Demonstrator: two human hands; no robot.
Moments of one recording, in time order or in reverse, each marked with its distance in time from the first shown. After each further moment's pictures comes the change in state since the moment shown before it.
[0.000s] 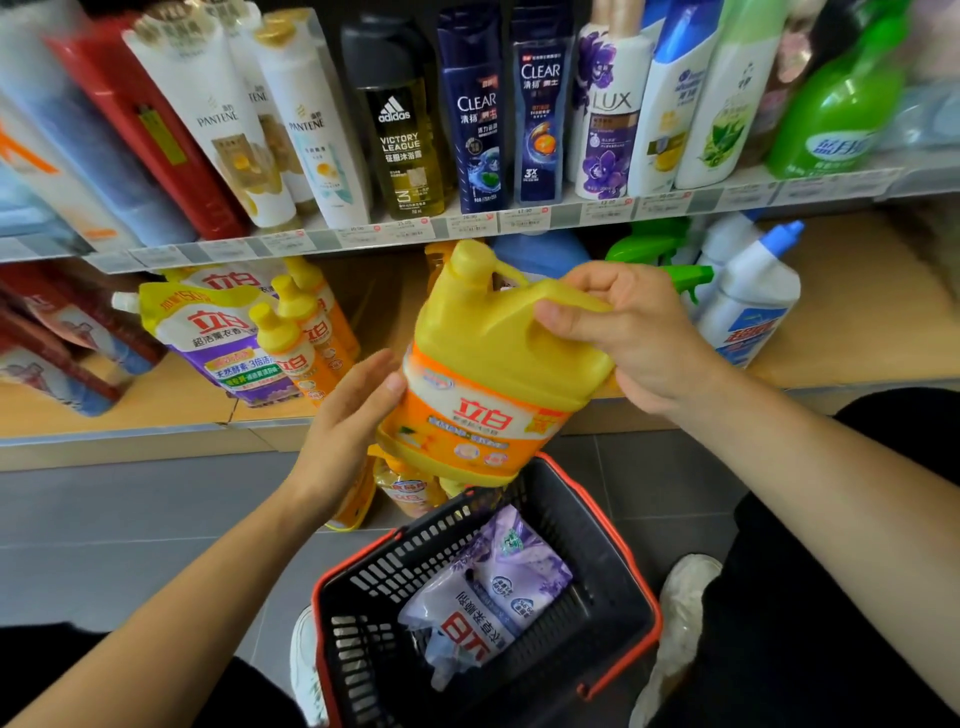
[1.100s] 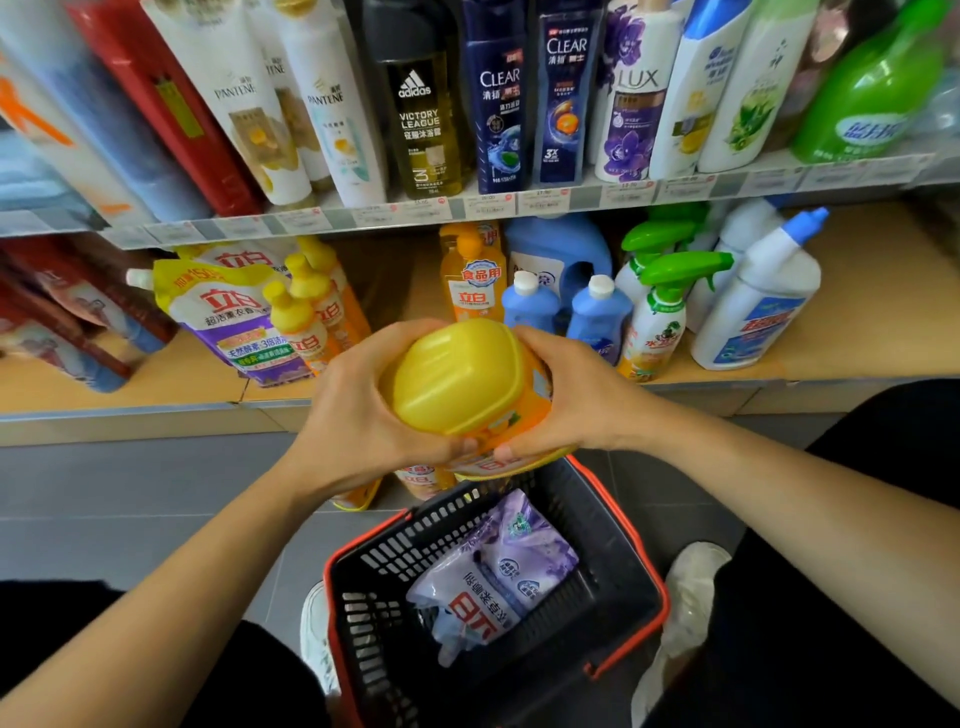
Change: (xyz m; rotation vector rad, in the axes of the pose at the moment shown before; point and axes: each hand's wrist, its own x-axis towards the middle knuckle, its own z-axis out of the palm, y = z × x) left_hand -0.015 0.040 -0.003 0.551 -0.083 0.414; right_hand -0.012 0.052 0.022 -0.637 -0.367 0.034
